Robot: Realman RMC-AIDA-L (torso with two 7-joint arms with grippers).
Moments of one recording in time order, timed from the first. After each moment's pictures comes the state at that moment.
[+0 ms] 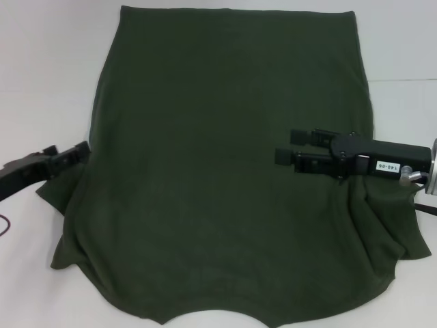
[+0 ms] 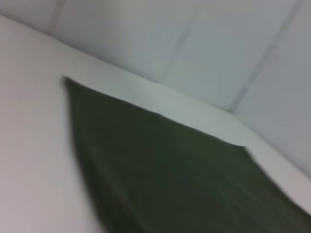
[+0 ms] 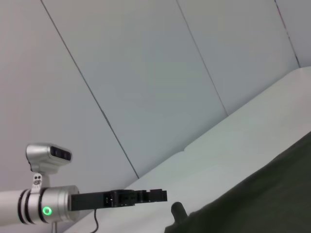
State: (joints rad) left arm -0.45 -2.14 0.43 0.68 1.95 1.18 -1.67; right arm 0.60 2.08 -0.60 -0.61 -1.93 -1.57 1.59
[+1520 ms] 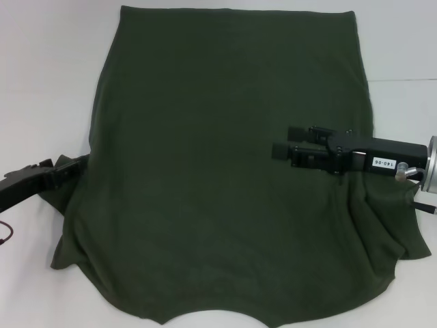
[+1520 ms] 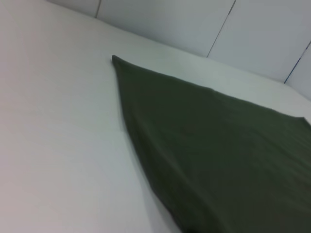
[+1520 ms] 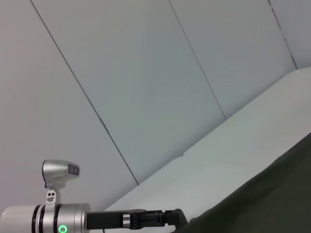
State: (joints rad) left arm -0.47 -2.15 0.50 0.63 1.97 0.97 -1.63; right arm 0.61 2.08 -0.60 -0.60 -1.93 -1.55 1.61
